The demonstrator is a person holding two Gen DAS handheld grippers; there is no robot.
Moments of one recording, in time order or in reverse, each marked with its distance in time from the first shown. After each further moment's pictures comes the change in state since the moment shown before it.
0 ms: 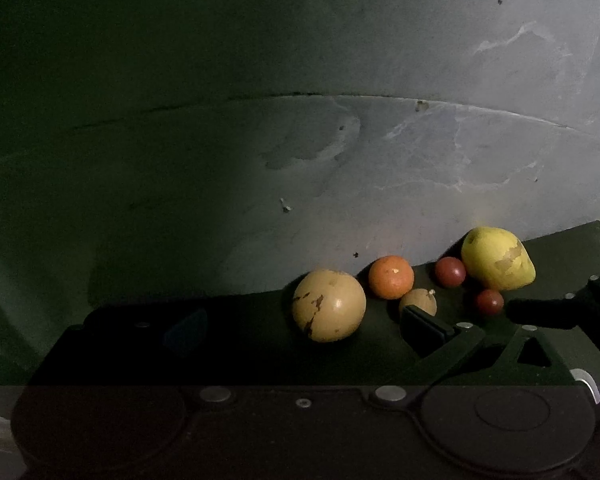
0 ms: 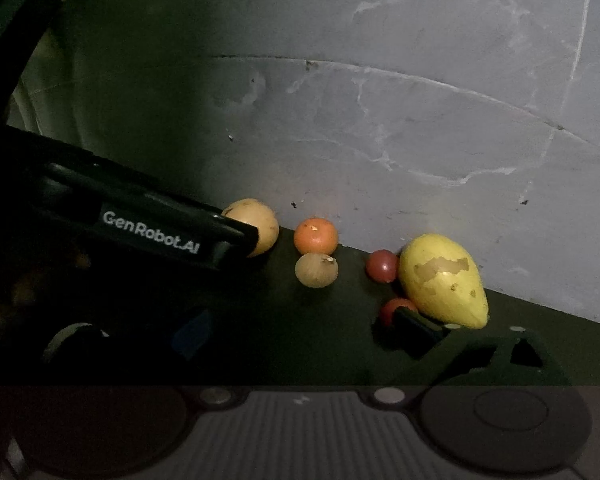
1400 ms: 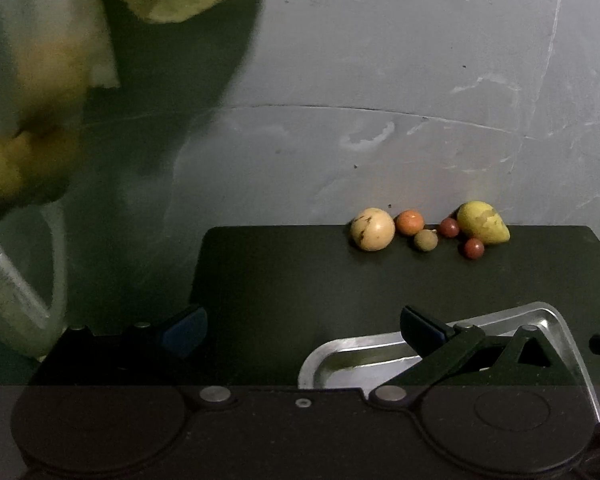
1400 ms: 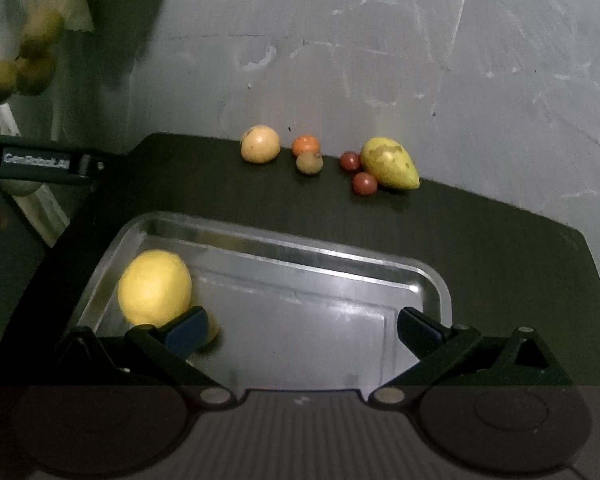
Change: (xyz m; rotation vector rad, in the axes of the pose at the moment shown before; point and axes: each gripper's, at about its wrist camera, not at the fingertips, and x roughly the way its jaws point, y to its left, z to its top) left arm -0.135 0.017 -0.081 -0.089 -0.084 0.106; right arm -0.117 0.058 -0.075 0.075 0.040 -0.164
